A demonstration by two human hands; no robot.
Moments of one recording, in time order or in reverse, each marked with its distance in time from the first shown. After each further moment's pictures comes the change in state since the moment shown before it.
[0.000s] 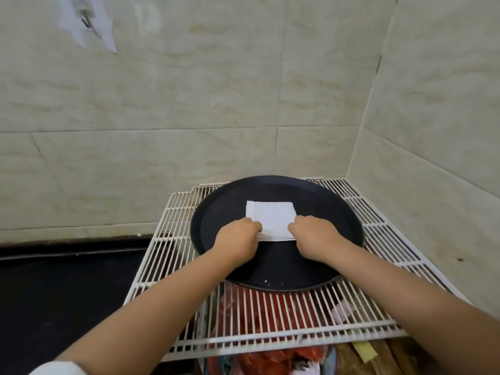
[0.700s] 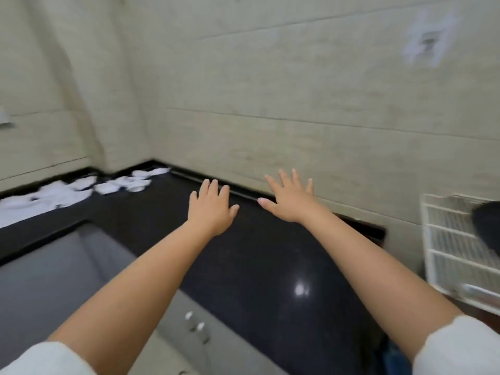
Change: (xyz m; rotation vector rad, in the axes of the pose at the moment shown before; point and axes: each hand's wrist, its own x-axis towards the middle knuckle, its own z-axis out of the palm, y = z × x) left_hand -0.455 -0.330 -0.115 0.238 0.235 -0.915; right_hand -0.052 -0.526 -0.136 0.278 0.159 -0.574
